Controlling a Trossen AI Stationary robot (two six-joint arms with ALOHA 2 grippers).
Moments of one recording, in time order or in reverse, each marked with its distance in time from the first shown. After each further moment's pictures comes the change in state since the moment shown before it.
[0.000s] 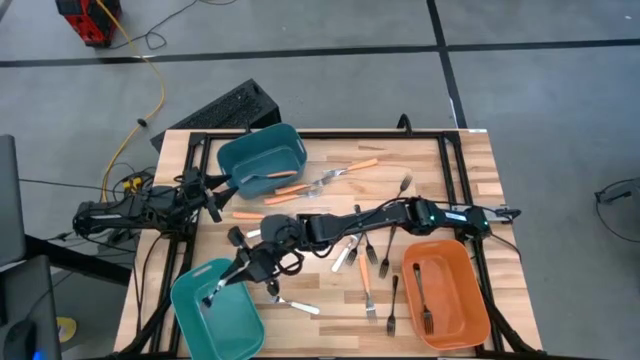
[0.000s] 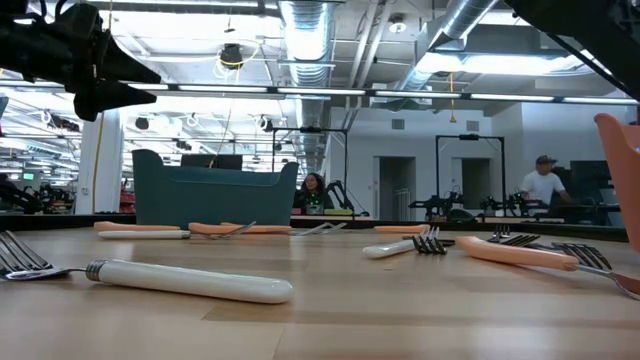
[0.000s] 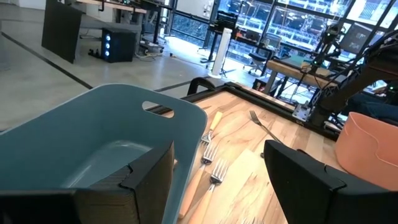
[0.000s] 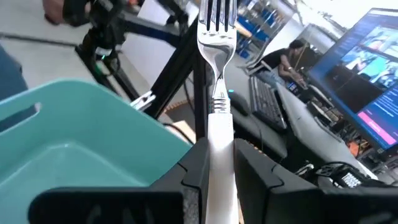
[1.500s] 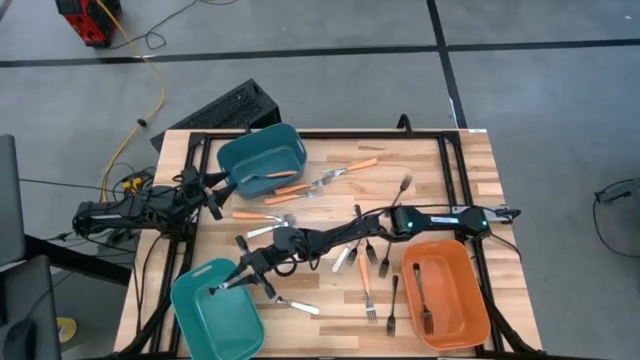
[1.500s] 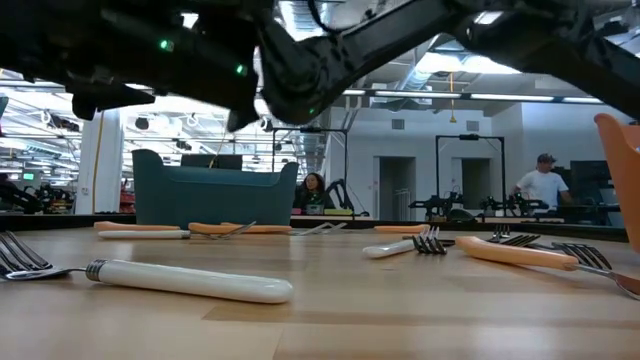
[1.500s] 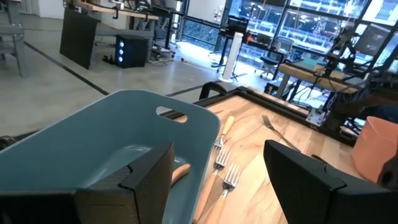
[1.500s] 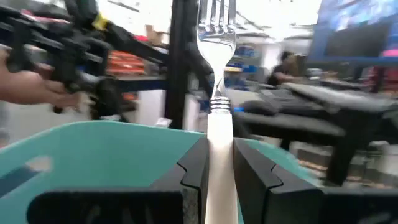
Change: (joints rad) left arm 0.000 0.000 0.001 0.004 -0.053 0.019; right arm -0.035 0.252 -0.160 0.726 -0.093 0.635
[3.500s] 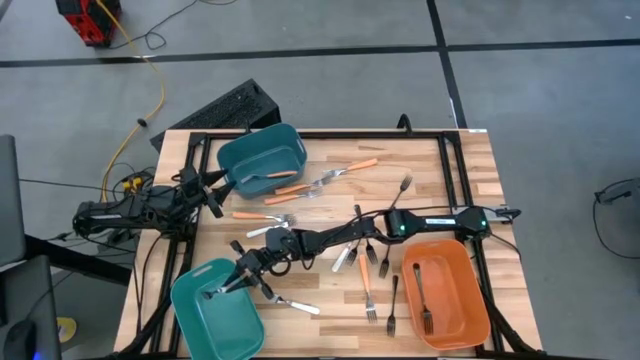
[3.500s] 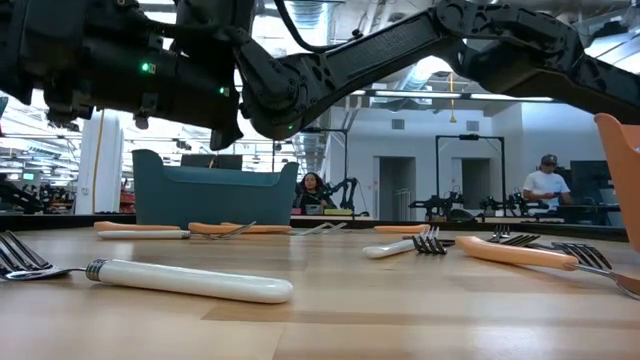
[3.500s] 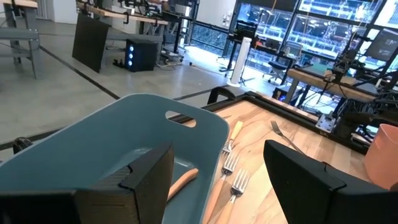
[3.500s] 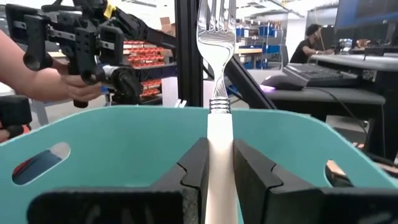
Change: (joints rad) left arm 0.000 0.000 0.000 0.007 -0.044 0.002; right arm -0.006 0.106 0.162 -0.130 -0.069 0.085
